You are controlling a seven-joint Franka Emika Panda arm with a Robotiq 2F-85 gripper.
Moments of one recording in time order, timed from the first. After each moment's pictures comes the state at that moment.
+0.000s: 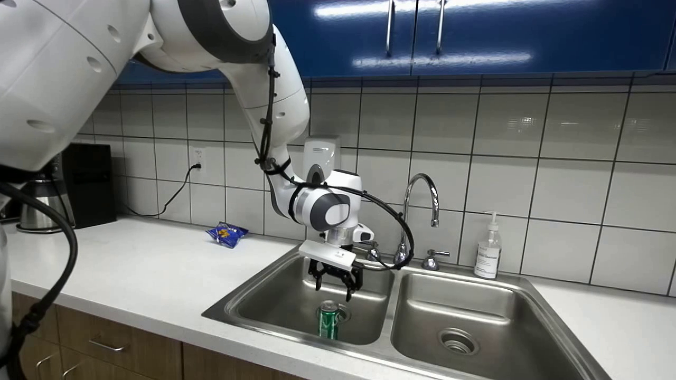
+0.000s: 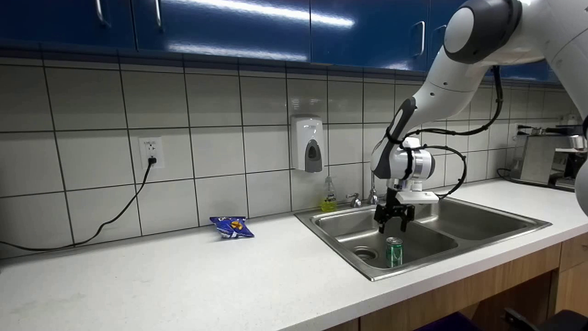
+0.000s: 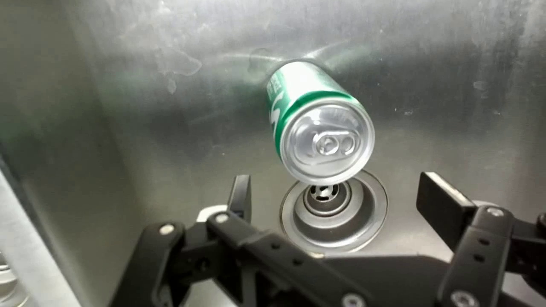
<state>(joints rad) -0.28 0.54 -0.01 -2.02 0.19 2.63 -0.38</state>
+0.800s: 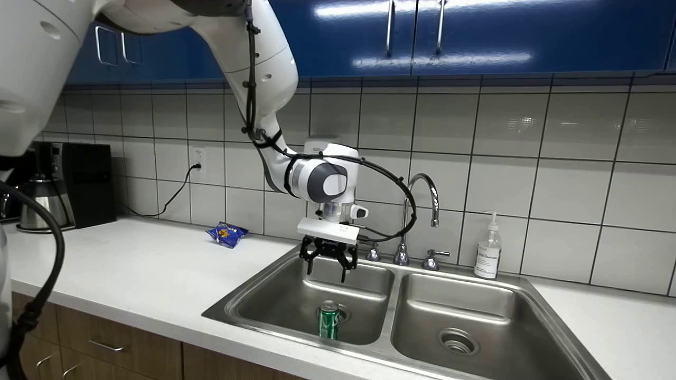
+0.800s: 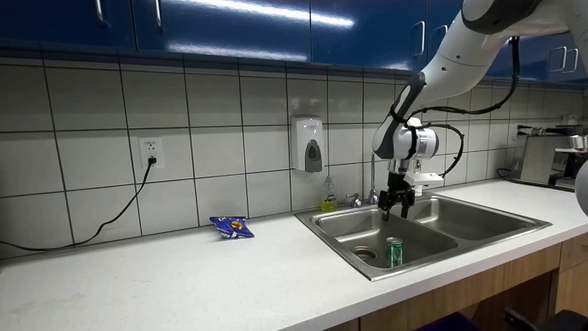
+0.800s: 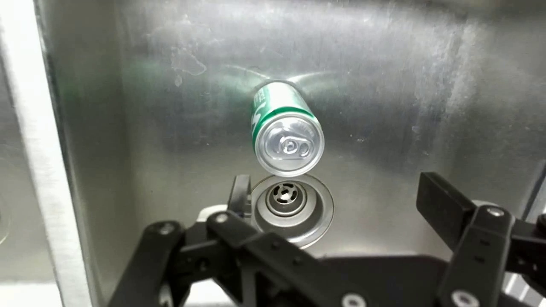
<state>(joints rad) -0.28 0.37 0.00 -2.09 0.15 2.48 -0.53</state>
